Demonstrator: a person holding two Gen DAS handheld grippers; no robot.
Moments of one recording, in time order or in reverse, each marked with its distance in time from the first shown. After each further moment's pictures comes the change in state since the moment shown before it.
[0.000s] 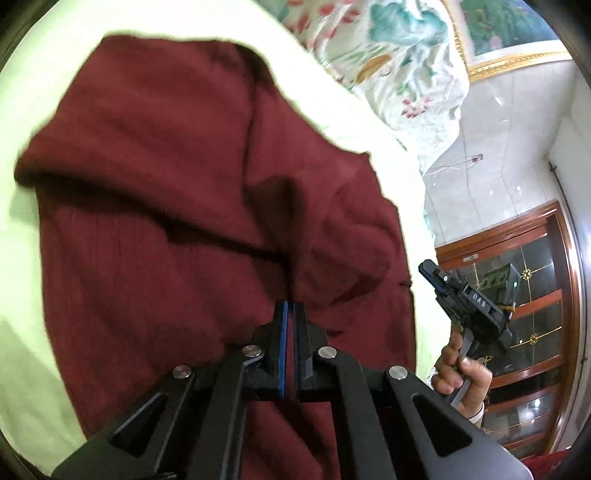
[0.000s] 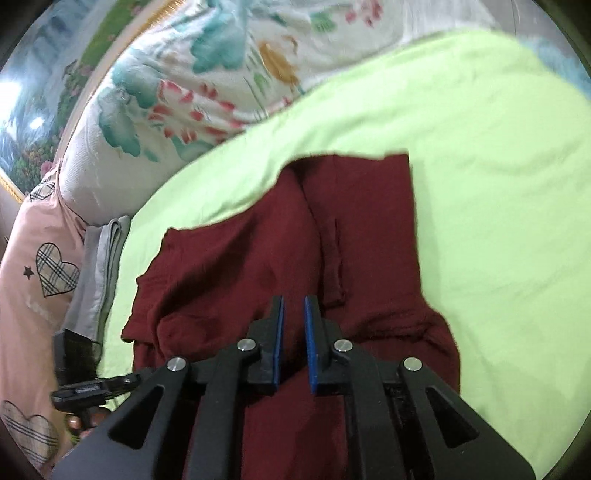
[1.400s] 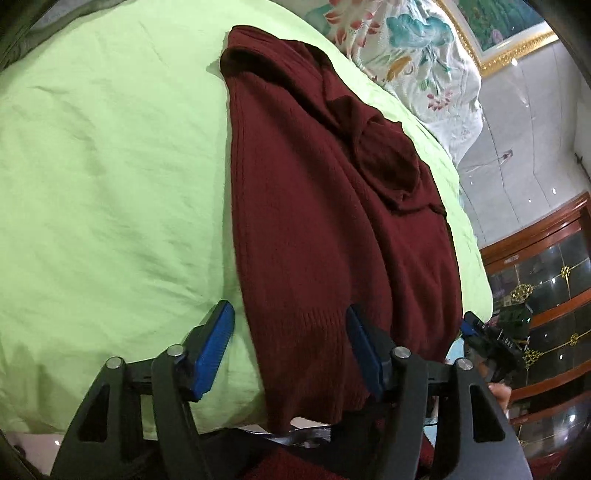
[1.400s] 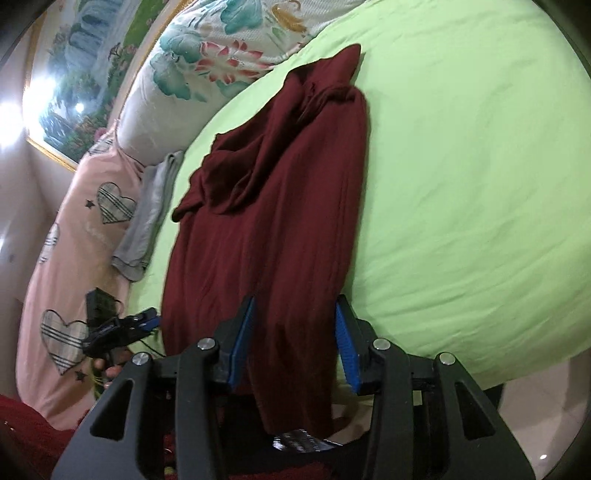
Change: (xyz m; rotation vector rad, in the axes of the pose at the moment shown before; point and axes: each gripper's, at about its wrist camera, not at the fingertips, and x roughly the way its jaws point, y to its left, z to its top) left arm -0.088 0.029 -0.181 -0.021 -0.072 0.215; right arm -0.090 -0.075 -0.168 0.050 0.168 0.251
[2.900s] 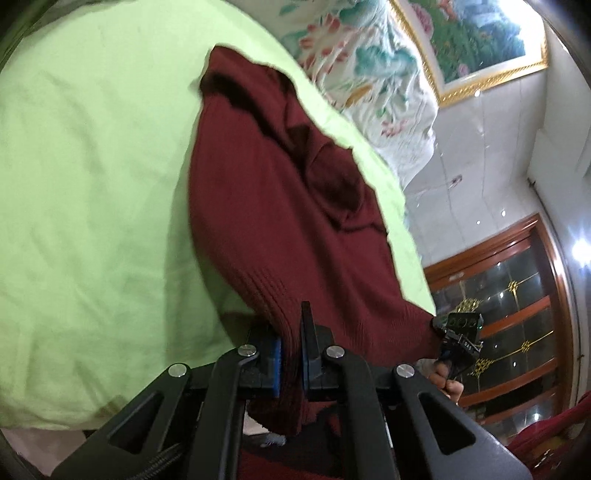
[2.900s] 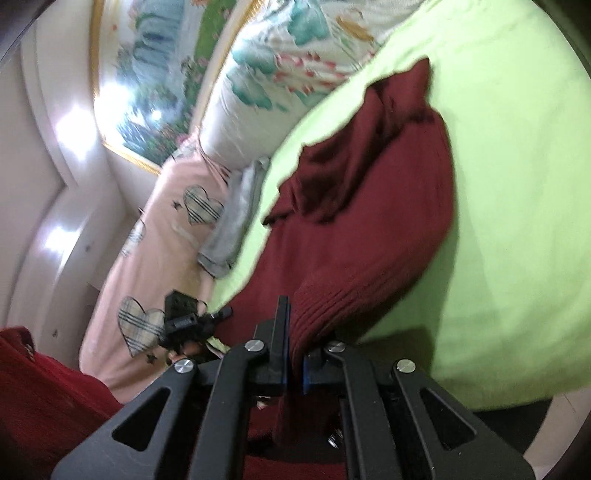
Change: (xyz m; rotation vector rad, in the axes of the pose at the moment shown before) left arm -0.035 0.008 -0.004 -0.044 -0.091 -0.257; right arm -0.025 0.008 0.014 -0.045 -0.025 0.363
